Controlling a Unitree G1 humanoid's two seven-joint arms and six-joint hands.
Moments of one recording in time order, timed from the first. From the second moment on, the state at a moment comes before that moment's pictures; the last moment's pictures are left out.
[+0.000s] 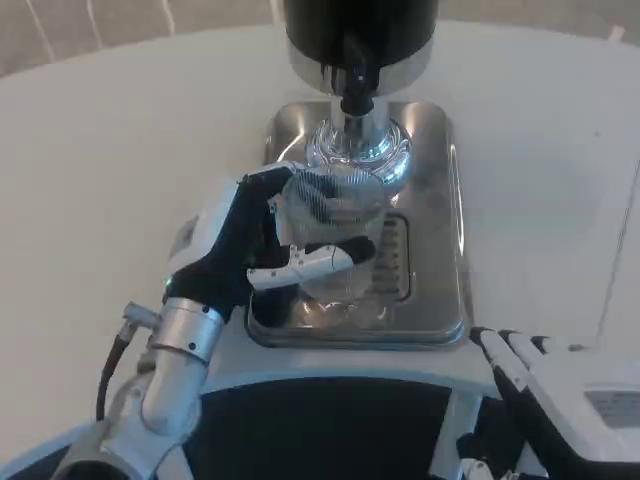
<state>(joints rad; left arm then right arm) -0.83 0.27 -0.14 1.11 0.48 -0.78 0.39 0.24 0.06 0.13 -1.03 -1.51 0.04 0.96</state>
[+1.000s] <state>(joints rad) -0.88 0.27 -0.23 1.16 0.49 -0.74 0.47 0.21 0.06 0.13 -1.03 -1.53 0.06 1.00</state>
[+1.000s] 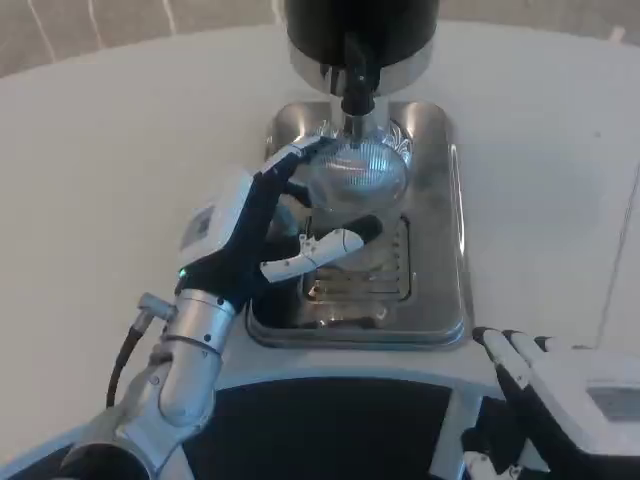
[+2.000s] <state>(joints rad) -0.84 0.44 -0.18 1.12 0.44 -0.75 0.39 0.14 0.06 0.14 -1.03 -1.51 0.10 1.02</state>
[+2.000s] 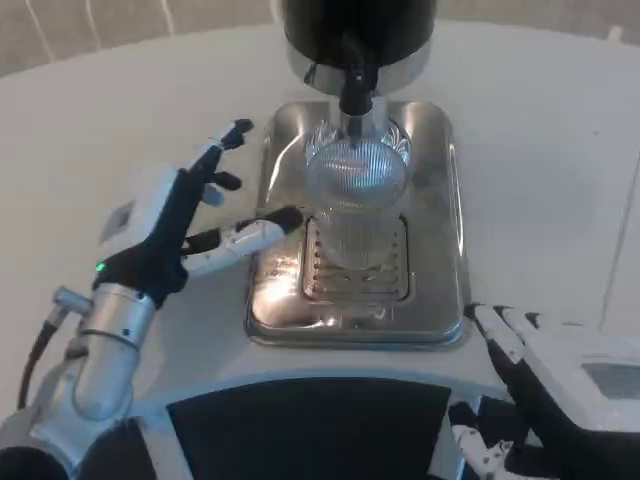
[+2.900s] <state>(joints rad) -0.36 0.68 -0.04 0.69 0.40 -0.88 0.22 -0.34 0.09 0.05 -0.94 -1.28 0.48 0.94</state>
